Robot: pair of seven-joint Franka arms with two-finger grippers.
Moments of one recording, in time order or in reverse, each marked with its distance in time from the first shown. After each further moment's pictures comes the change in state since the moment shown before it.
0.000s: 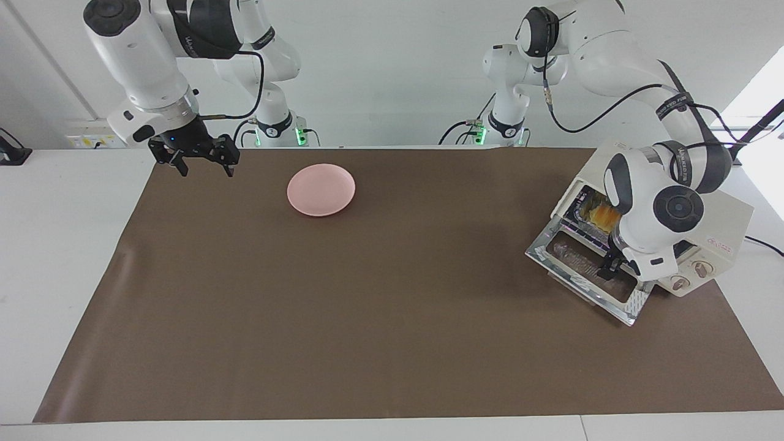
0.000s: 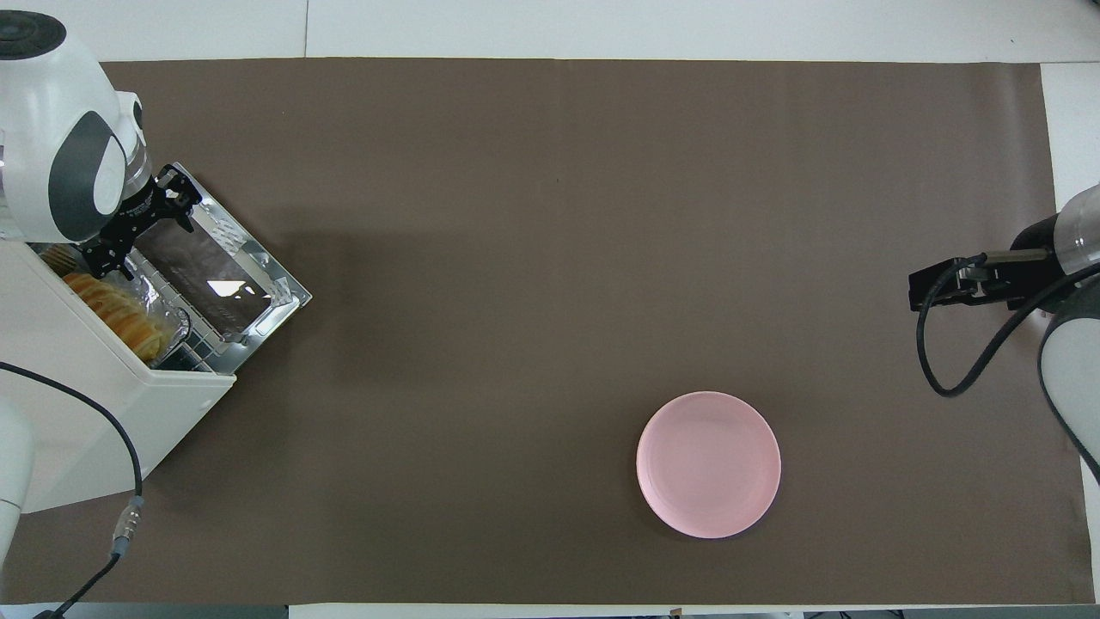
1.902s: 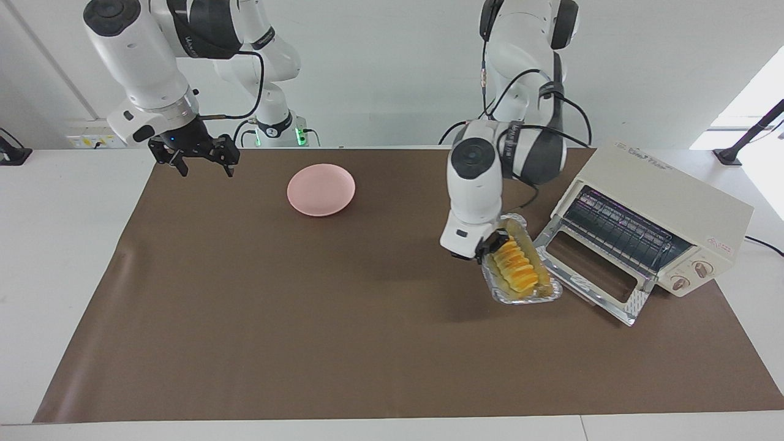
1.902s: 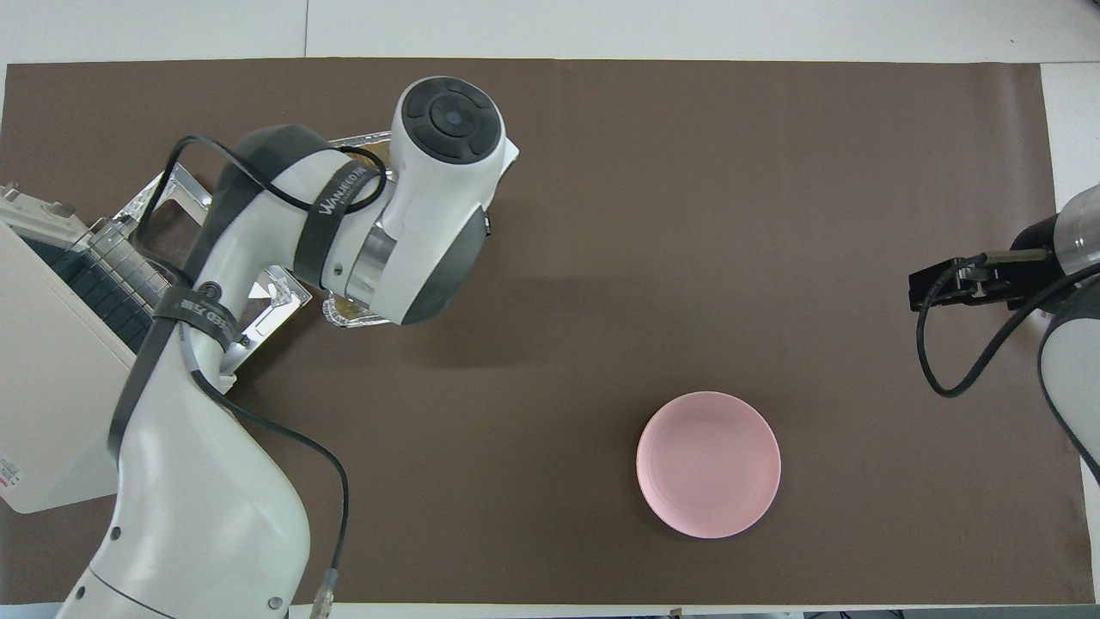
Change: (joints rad) left arm -0.492 0.022 -0.060 0.102 -0.041 0.091 0.298; right arm 0.000 0.000 0.000 0.000 0.000 0.000 0.000
